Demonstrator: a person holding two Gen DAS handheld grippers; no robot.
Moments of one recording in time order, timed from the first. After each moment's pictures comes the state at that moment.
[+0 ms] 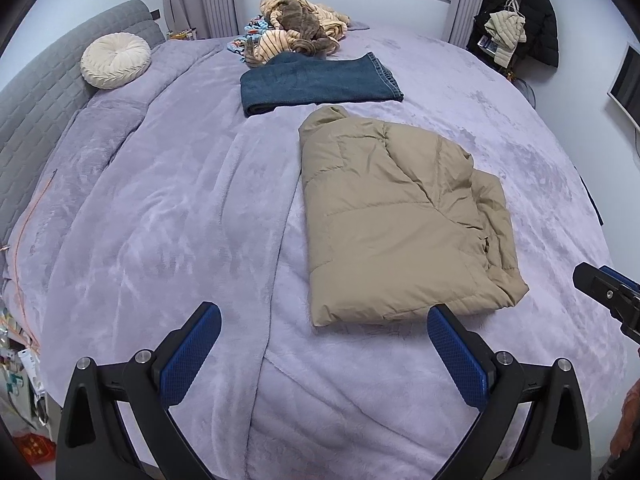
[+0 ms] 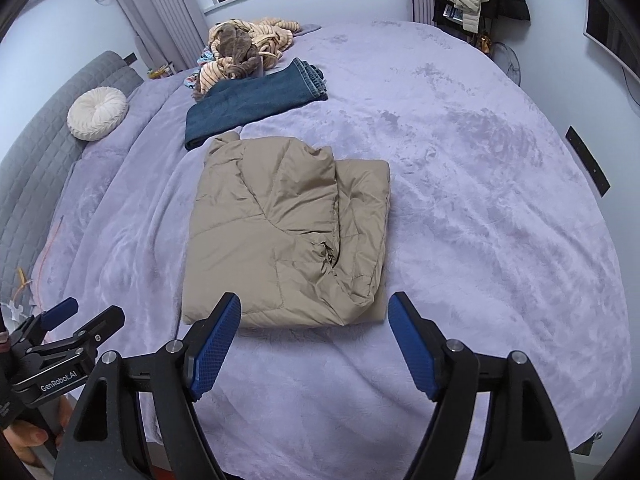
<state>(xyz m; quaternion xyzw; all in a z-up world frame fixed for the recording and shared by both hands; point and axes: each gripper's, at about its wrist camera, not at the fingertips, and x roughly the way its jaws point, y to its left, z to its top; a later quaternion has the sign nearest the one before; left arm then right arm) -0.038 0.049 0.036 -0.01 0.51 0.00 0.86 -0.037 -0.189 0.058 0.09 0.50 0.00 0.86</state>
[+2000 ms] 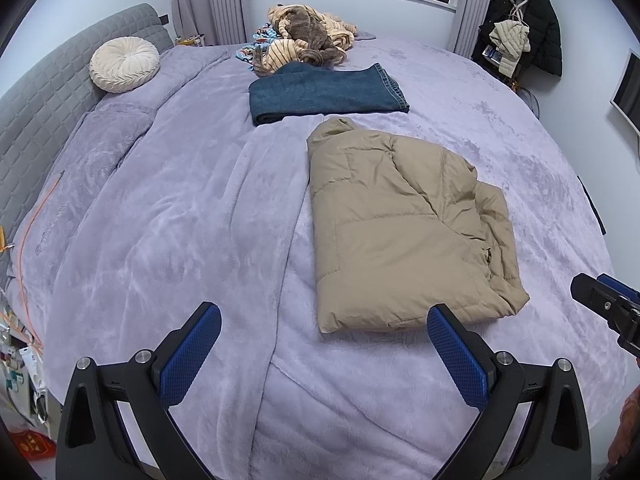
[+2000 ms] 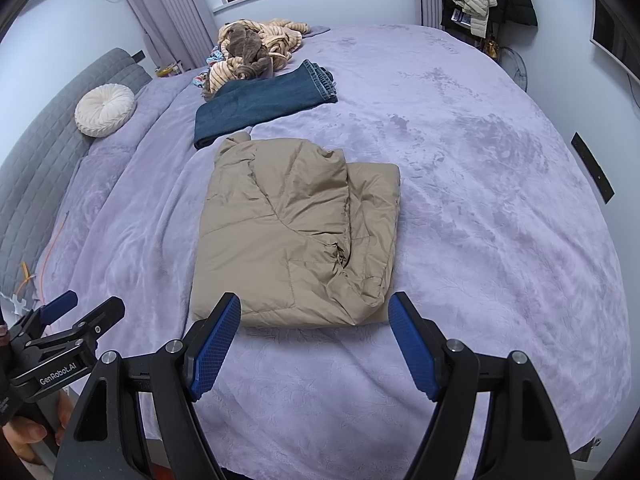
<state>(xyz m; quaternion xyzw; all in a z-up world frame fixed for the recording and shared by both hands) -0.043 0.052 0.045 -0.02 0.49 0.01 0.87 -0.039 -0.178 0.062 0.08 0.50 0.01 0.86</state>
